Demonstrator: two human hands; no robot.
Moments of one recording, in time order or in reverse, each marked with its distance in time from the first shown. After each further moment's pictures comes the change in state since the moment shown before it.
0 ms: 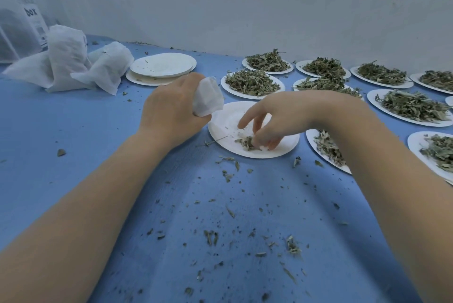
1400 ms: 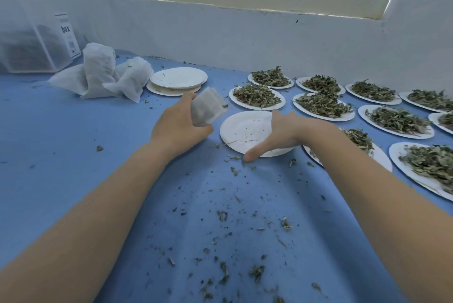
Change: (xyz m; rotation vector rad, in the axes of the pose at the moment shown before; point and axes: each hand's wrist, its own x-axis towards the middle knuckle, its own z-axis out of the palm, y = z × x) left_hand -0.017 -0.007 -0.024 -0.248 -0.194 -0.297; right_hand -0.005 0.000 0.016 -0.109 0.113 0.370
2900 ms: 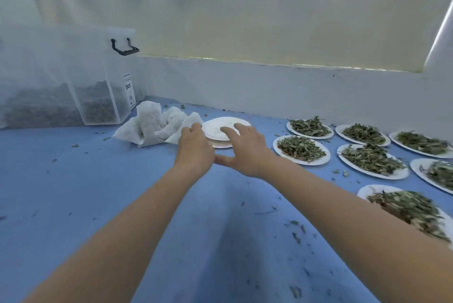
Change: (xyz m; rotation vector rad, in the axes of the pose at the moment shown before) left_hand 0.052 -0.030 -0.081 0.091 0.095 -0.210; right_hand 0.046 -0.162 -0.016 0.054 0.518 -0.552
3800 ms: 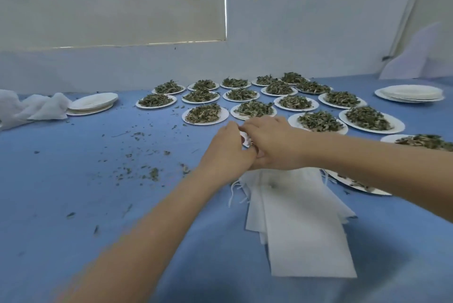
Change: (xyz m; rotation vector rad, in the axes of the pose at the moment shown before) left_hand -0.393 0.230 0.029 -0.337 -0.565 0.499; right_hand -0.468 0.055 -0.148 -0.339 -0.153 0.220
